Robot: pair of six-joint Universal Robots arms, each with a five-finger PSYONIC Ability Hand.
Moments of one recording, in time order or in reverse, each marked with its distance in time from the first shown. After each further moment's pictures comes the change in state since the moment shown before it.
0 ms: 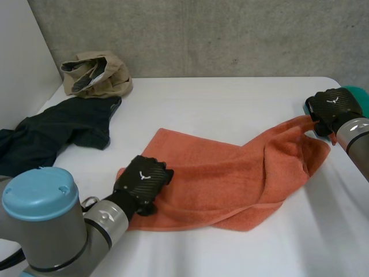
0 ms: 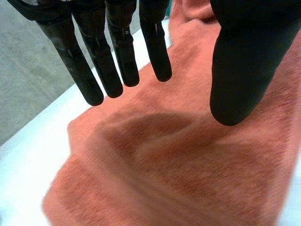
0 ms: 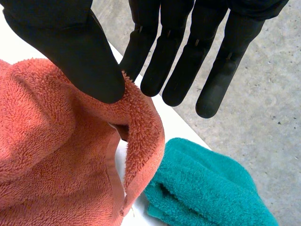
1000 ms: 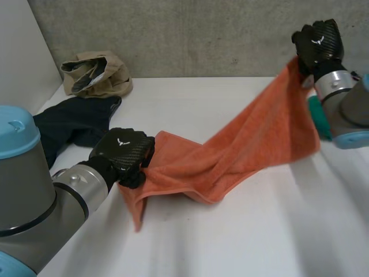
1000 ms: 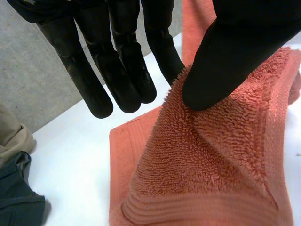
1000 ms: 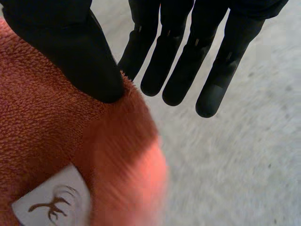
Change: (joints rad) left arm 0.036 0.161 0.210 -0.370 -0.072 -0.142; right arm 0.104 0.280 -0.438 -0.404 -0.016 0.081; left_hand 0.516 0.558 0.551 0.567 0.517; right_hand -0.057 -0.079 -0.079 -0.084 -0.069
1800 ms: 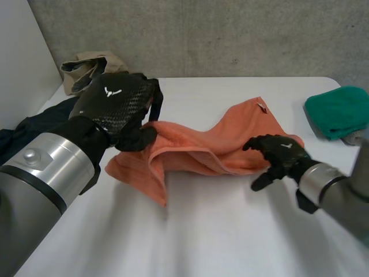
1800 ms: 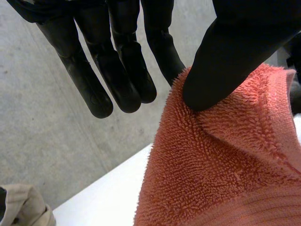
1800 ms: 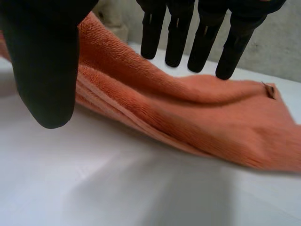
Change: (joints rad) left arm -0.101 0.206 0.107 -0.017 -0.053 -0.133; right arm 0.071 -0.398 0.737 0.439 -0.133 0.421; left_hand 0.000 0.004 0.000 0.000 0.000; right_hand -0.583 -0.631 -0.628 -0.631 -0.599
